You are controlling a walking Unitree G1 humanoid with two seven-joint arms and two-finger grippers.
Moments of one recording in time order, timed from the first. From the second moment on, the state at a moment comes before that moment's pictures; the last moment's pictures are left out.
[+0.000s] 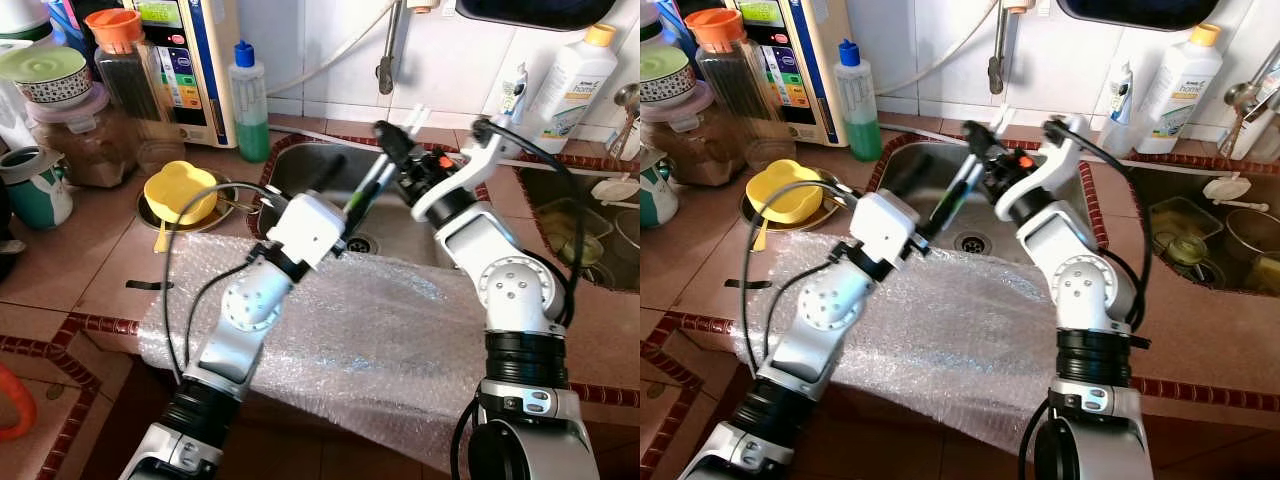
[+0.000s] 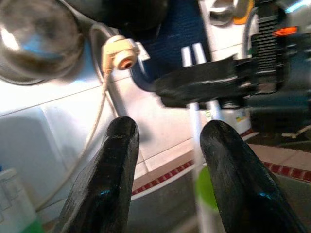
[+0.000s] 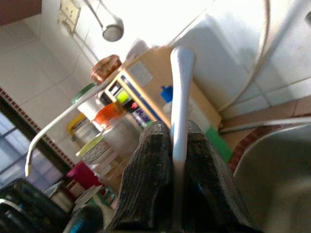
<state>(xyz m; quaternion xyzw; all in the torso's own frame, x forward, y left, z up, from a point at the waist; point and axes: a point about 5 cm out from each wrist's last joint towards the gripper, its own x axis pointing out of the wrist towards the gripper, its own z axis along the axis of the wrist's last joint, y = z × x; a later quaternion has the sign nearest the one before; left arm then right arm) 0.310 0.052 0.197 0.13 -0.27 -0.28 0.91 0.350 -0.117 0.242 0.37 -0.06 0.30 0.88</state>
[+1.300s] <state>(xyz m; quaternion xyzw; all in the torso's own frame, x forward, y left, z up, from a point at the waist) 0.284 0.091 0.164 0.07 -0.13 -0.29 0.95 0.400 -0.151 0.174 -0.17 0.01 0.20 0.97</state>
